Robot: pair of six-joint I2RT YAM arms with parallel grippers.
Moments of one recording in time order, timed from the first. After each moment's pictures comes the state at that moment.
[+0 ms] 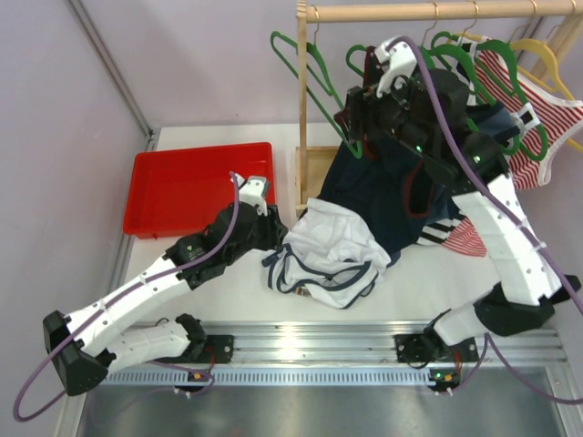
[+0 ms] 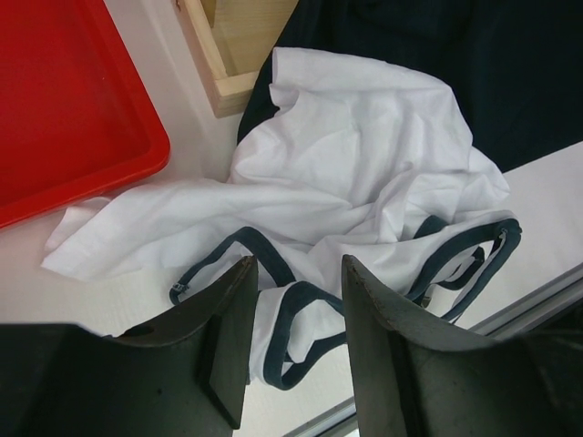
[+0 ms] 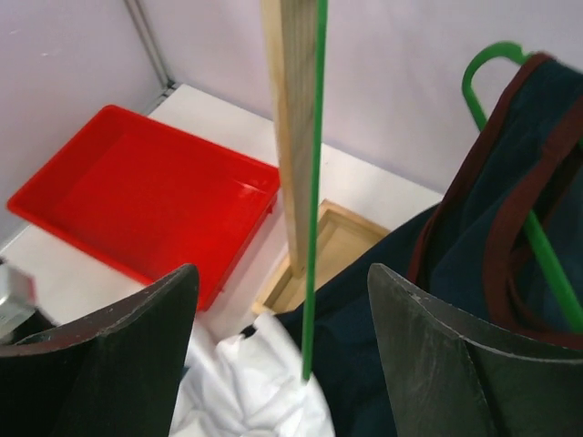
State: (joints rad) left arm -0.86 1.00 0.93 -0.44 -0.26 -0.50; right arm 0.65 1.39 1.97 -0.73 0.09 0.04
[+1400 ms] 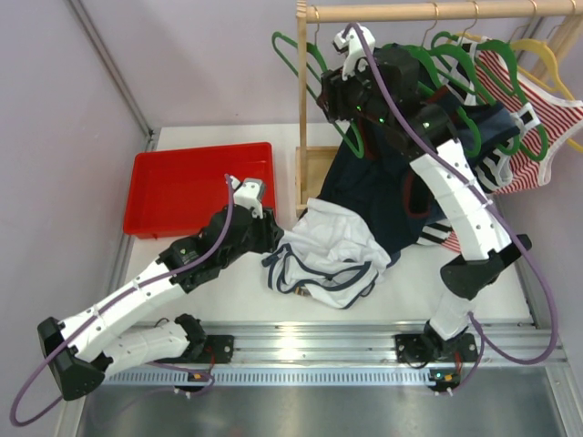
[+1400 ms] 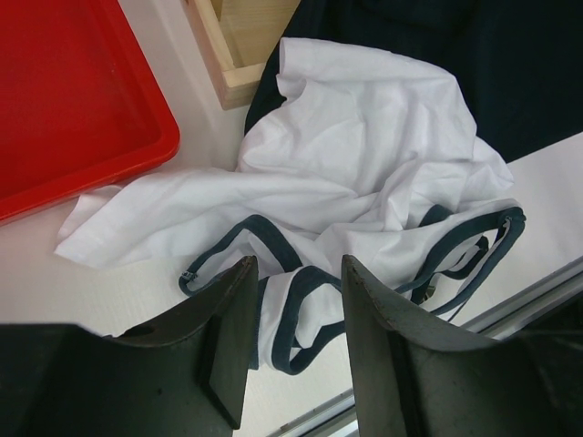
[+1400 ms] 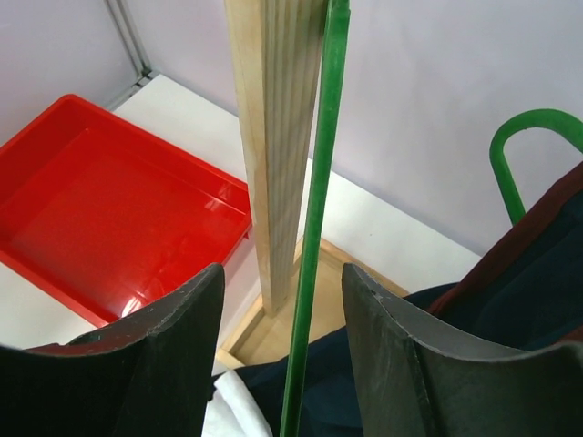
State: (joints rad) left arm -0.86 0.96 0.93 -0.48 -0.26 -0.49; right arm 0.59 1.74 2.23 -0.68 0.00 -0.07
